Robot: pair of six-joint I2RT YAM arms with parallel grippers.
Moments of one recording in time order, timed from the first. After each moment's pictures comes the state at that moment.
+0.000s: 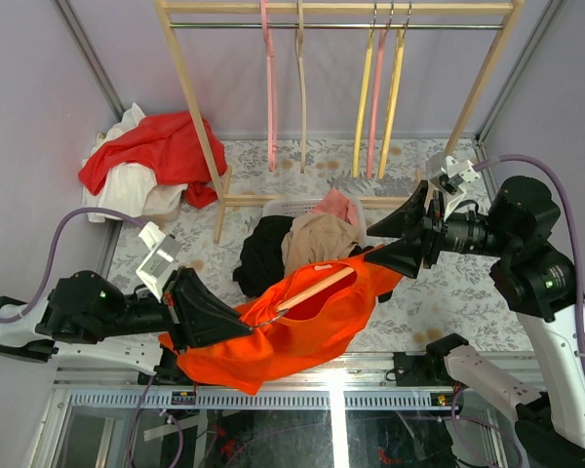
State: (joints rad) left arm -1.66 0.51 1.08 -0.42 -0.13 -0.58; right arm 0.40 0.88 1.41 -0.65 -0.98 0.19
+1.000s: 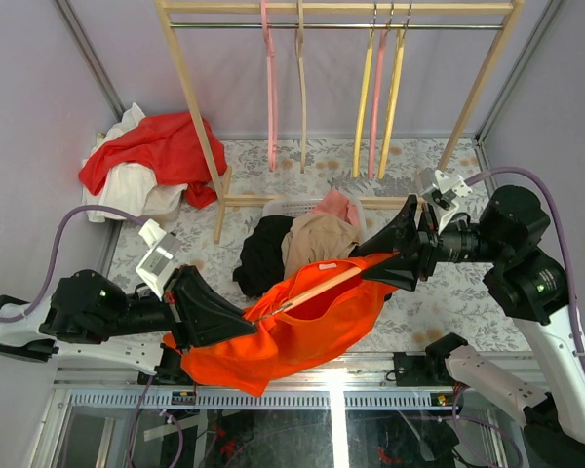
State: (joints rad) left arm -1.66 0.54 1.08 -0.36 -0.14 -0.58; right arm 0.49 0.85 1.32 -0.57 -1.04 0.21
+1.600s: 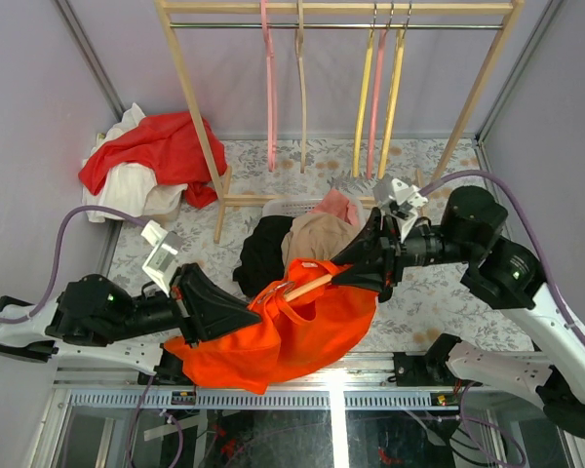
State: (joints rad) left arm -1.66 0.52 1.03 -0.31 -0.25 -0.60; right arm 0.76 0.92 1.32 -0.51 -0.86 0.17
